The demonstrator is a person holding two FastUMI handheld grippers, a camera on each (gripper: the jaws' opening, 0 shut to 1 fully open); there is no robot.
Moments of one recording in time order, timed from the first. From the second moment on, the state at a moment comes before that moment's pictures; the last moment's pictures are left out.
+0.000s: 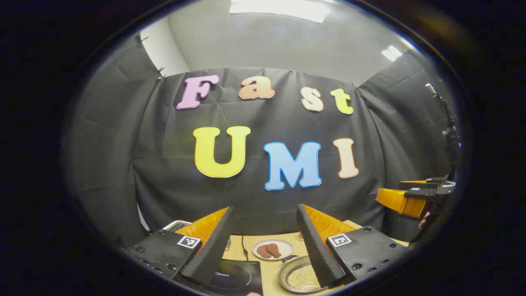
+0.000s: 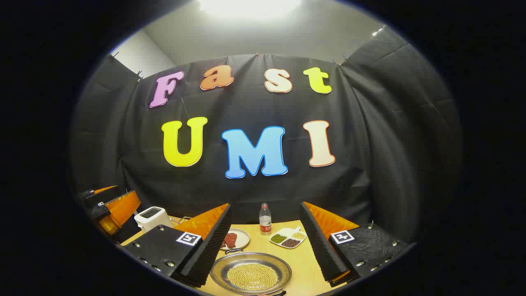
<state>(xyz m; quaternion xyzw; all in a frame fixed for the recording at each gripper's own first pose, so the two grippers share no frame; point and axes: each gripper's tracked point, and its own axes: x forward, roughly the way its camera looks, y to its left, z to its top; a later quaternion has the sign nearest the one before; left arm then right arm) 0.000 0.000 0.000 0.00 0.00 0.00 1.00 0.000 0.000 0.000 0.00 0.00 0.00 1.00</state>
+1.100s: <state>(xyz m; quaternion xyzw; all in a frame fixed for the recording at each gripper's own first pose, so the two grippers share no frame) 0.012 0.000 -0.013 0.00 0.02 -0.01 1.00 0.010 -0.003 -0.032 0.00 0.04 0.01 1.00</state>
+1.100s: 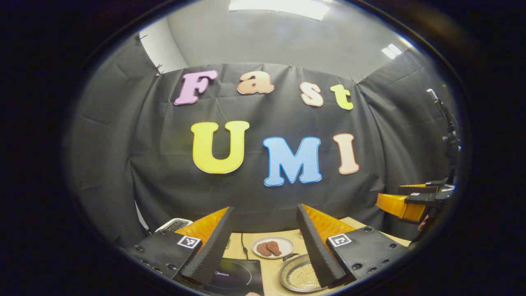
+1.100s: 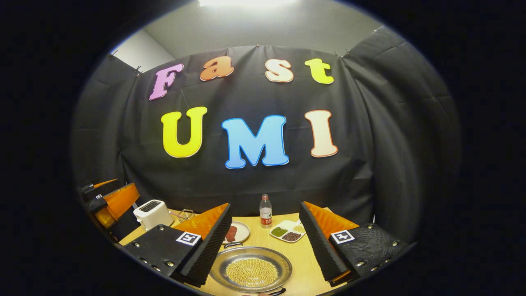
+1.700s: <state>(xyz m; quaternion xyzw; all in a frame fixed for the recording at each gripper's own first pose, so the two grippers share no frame) 0.015 0.001 -0.046 0.00 0.05 0.00 1.00 -0.001 0.013 -0.158 -0.01 0.20 0.06 0.98</state>
